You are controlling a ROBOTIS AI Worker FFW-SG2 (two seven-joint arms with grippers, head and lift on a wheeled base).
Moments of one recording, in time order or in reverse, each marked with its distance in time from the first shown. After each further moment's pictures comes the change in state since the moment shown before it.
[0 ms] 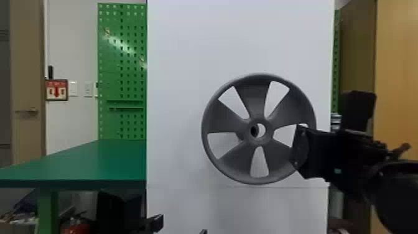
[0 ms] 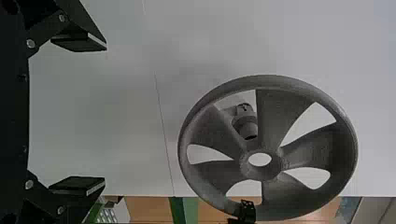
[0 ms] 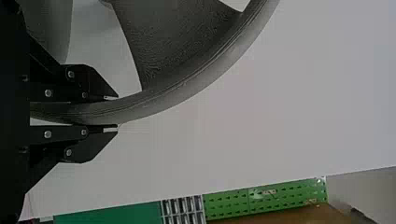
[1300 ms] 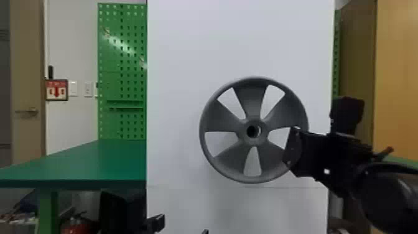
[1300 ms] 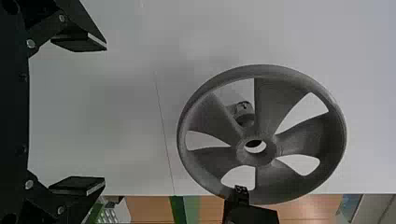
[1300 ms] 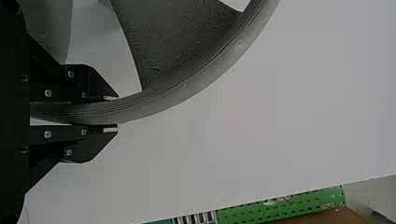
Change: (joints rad) left arm -0.003 0.001 -0.012 0.000 -0.012 -0.002 0.000; right arm -0.040 0.011 0.004 0.144 -0.038 -0.089 0.016
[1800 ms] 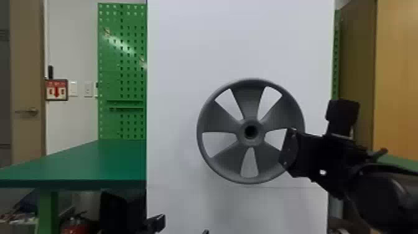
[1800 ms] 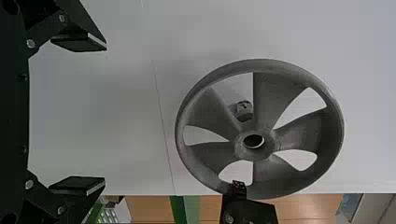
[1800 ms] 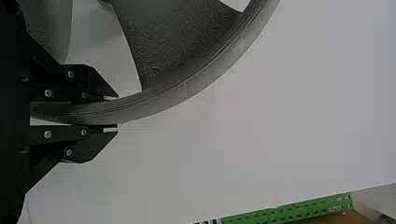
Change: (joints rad) left arm 0.000 0.000 -0.001 0.000 -0.001 0.000 0.000; right arm -0.007 0.009 0.005 0.025 -0.004 -0.010 -0.002
